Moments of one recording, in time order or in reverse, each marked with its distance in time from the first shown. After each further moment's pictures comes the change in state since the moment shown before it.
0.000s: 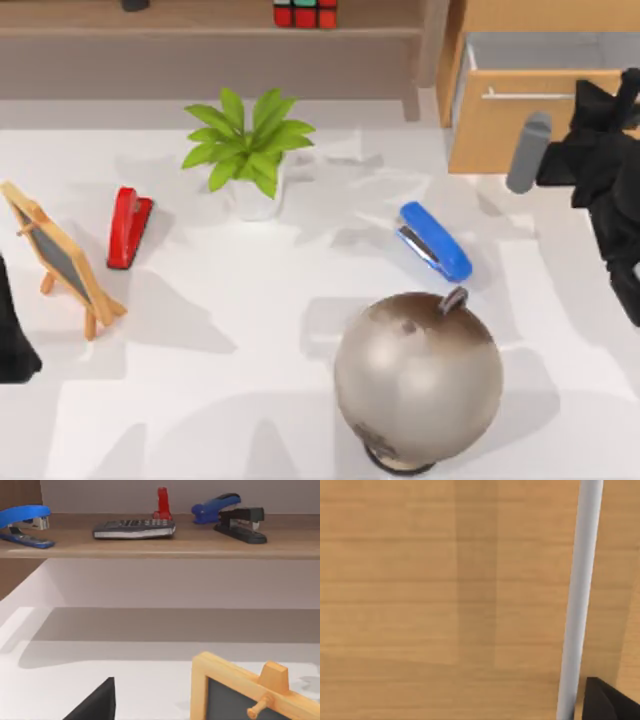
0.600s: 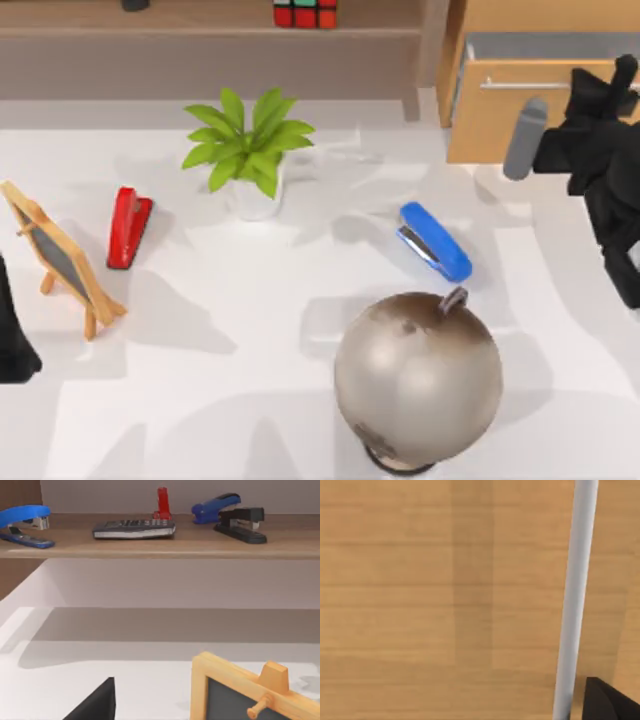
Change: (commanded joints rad) left arm 0.000 0.000 0.000 0.000 0.000 0.000; right arm -0.004 0.024 0.069 -0.036 -0.011 -0.003
